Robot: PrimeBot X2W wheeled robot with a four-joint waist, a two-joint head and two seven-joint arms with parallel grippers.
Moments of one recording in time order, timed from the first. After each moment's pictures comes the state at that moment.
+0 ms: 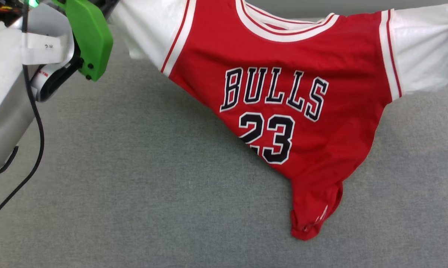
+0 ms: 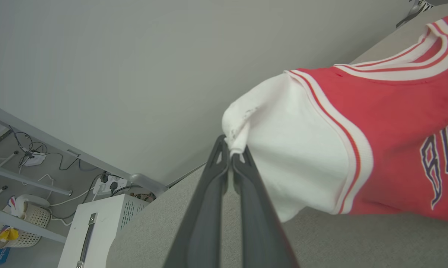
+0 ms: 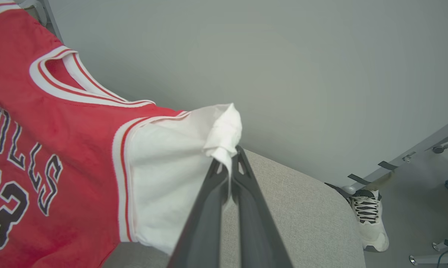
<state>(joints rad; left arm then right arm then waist) -1.24 0.70 -1.01 0.39 -0.83 -0.10 0.26 -0.67 -0.85 0.38 0.09 0.73 0.13 0.26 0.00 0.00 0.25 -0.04</state>
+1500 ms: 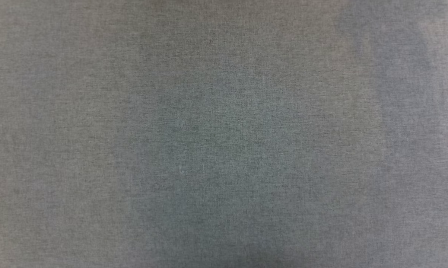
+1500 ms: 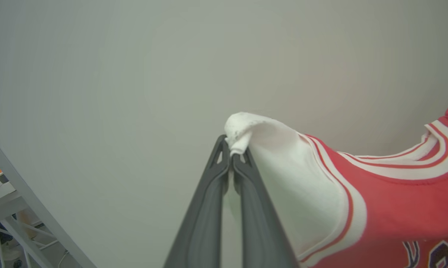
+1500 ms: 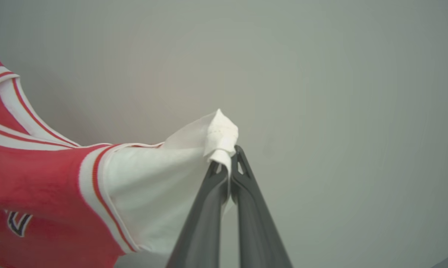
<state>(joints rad) -1.93 0.44 -0.88 0.93 -0.63 -0.11 -0.17 -1.82 -0.53 0.63 0.86 0.41 0.13 -0.02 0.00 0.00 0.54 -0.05</state>
